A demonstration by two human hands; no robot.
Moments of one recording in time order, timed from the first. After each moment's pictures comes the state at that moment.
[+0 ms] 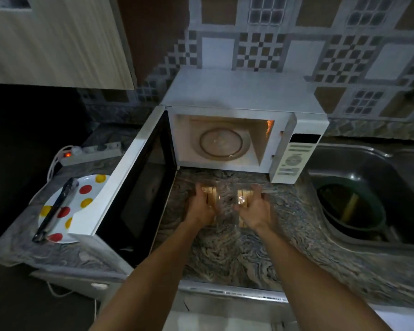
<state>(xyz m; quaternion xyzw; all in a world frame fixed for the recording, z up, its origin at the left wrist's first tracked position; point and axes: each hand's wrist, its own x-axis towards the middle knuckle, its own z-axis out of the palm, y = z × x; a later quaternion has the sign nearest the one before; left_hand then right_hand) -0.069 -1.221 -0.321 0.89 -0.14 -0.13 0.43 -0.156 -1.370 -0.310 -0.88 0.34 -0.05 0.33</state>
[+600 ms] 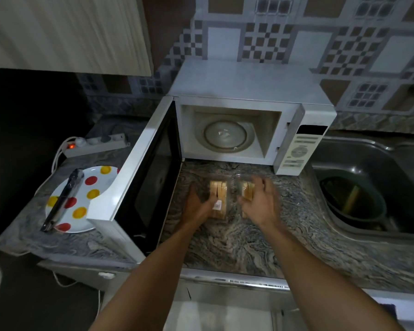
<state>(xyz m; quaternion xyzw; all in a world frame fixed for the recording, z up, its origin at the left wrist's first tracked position) -0.075 -1.191 -0.342 0.83 -0.03 -0.19 0.53 -0.168 -1.356 -0.310 -0.94 0.24 -0.15 0.21</state>
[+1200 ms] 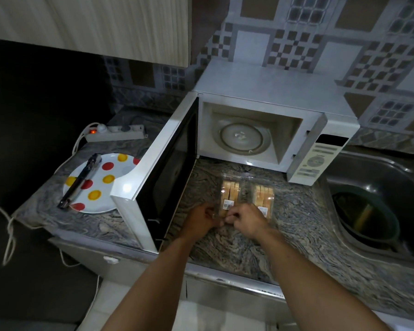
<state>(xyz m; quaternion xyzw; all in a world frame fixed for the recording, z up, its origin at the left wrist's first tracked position) -0.100 -1.151 -0.365 0.82 -0.11 -0.23 0.52 -0.159 -1.317 -0.321 -0.96 0.08 0.11 0.26</state>
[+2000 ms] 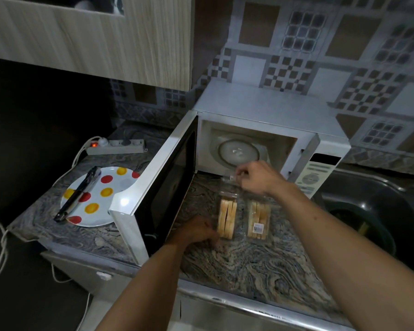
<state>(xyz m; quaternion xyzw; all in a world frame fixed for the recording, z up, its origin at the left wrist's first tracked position) -0.080 -1.153 -0.330 0.83 -0.12 -0.38 0.39 -0.100 -1.351 -0.174 -0.99 0.04 0.04 0.15</state>
